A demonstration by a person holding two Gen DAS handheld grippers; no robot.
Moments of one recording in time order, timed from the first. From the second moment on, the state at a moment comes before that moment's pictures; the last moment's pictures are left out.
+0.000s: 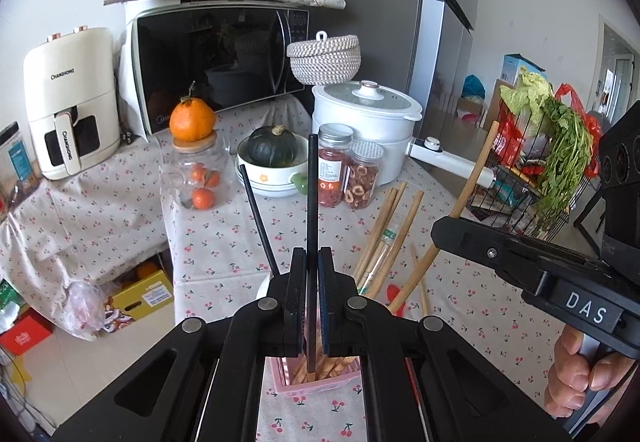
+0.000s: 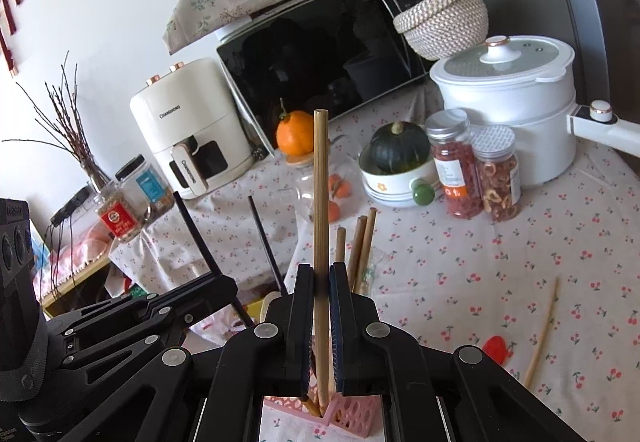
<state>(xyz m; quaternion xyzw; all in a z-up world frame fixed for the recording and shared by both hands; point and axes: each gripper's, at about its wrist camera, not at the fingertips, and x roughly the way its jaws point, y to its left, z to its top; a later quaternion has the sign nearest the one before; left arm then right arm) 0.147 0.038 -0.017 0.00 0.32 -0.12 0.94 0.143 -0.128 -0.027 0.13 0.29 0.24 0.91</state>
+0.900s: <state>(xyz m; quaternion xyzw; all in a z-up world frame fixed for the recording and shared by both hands) 0.111 0.032 -0.026 -0.07 0.37 -0.11 0.92 0.128 -0.194 -0.019 0.13 0.32 0.20 0.92</state>
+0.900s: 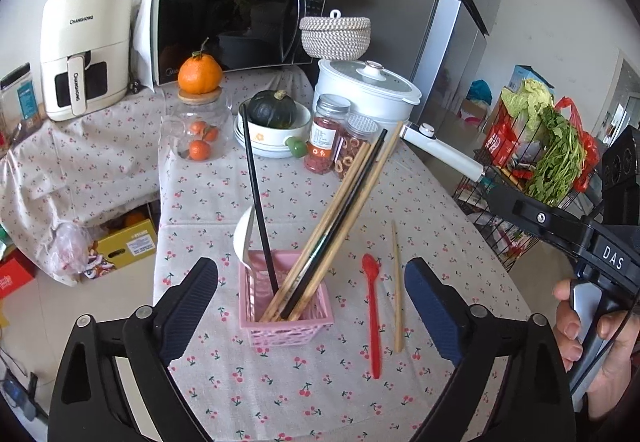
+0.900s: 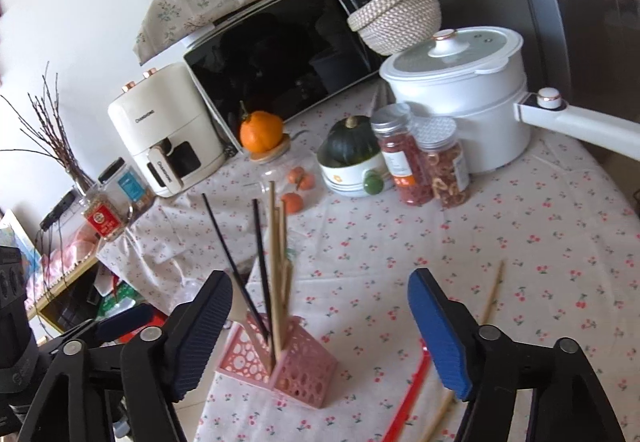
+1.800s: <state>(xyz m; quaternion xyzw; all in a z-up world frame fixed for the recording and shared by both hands) 0.126 -0.107 -0.090 0.02 0.44 -0.16 0.89 0.123 -0.317 -0.086 0.07 0.42 0.05 0.90</state>
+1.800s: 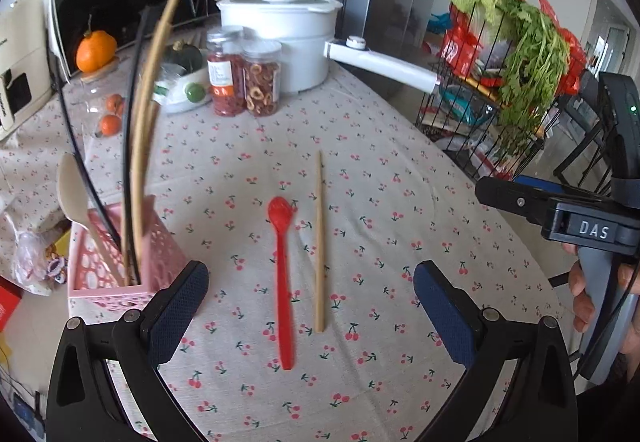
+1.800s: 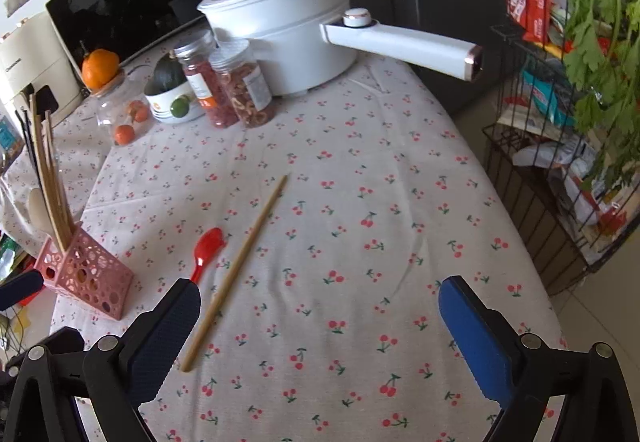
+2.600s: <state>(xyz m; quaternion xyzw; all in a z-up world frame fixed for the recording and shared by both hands) 0.255 -0.138 -0.180 0.03 0.54 -0.05 0.84 0.141 -0.361 -0.120 0.12 0.47 0.02 0.87</state>
